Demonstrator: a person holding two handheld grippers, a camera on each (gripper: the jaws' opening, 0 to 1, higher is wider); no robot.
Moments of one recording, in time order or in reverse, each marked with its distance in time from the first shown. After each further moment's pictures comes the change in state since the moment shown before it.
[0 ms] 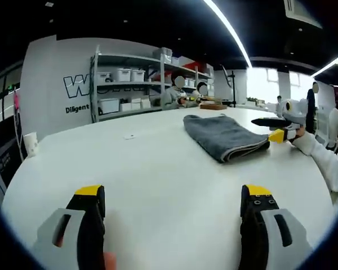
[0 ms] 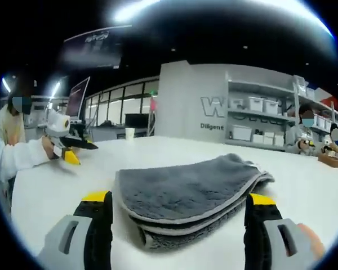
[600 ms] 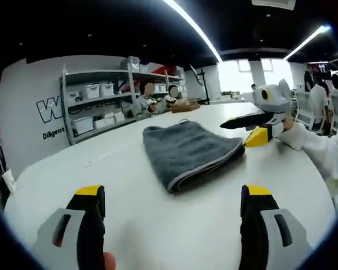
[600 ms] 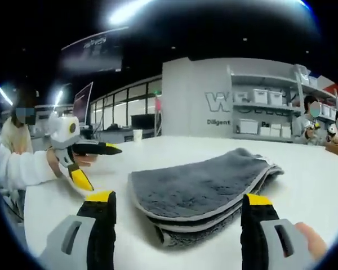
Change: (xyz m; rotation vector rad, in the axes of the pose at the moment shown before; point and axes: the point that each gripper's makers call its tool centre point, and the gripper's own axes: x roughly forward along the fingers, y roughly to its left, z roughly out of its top) left arm 0.063 -0.113 0.032 0.190 -0.030 -0.163; right arm -0.010 0.013 0.009 0.091 -0.039 0.065
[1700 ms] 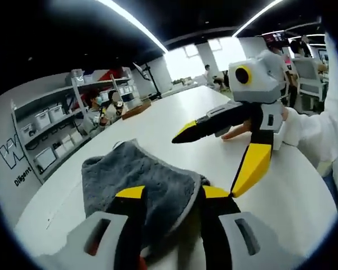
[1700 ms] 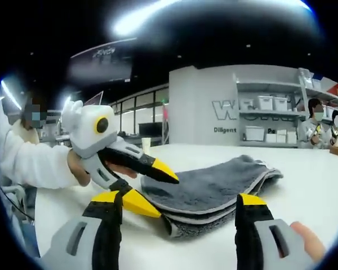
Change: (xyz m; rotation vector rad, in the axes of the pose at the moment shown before) left arm 0.085 -0.098 0.040 0.290 0.044 -0.303; right arm -0.017 0.014 0.007 -0.006 -0.060 0.062
